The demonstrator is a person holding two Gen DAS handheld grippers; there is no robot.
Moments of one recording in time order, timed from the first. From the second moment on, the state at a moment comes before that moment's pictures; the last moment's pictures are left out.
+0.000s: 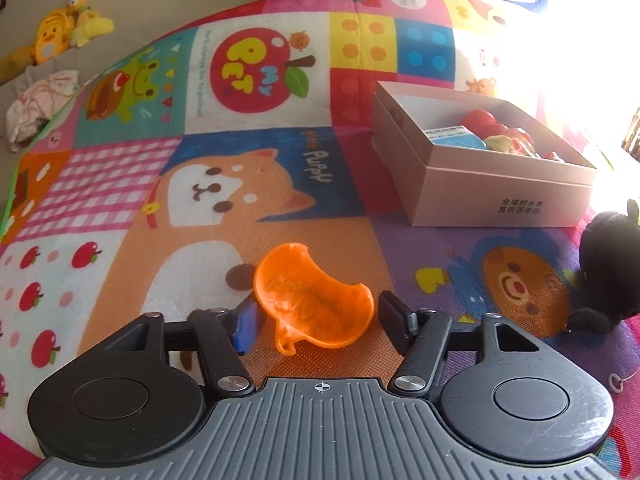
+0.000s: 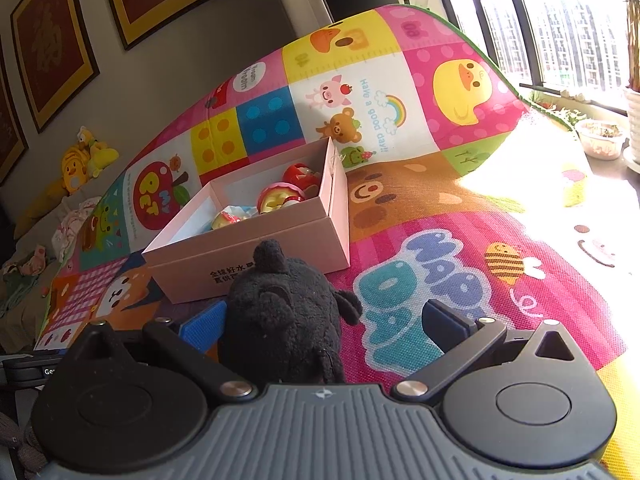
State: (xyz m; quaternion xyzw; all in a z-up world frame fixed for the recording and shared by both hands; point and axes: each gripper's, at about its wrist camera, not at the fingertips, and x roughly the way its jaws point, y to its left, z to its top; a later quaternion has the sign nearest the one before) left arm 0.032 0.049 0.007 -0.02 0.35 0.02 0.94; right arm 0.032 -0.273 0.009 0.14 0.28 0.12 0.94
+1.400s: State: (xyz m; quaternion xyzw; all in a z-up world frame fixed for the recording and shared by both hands) left arm 0.008 0.071 0.042 -0.04 0.27 0.07 0.96; right arm 0.009 -0.239 0.052 0.01 0.20 0.15 0.97
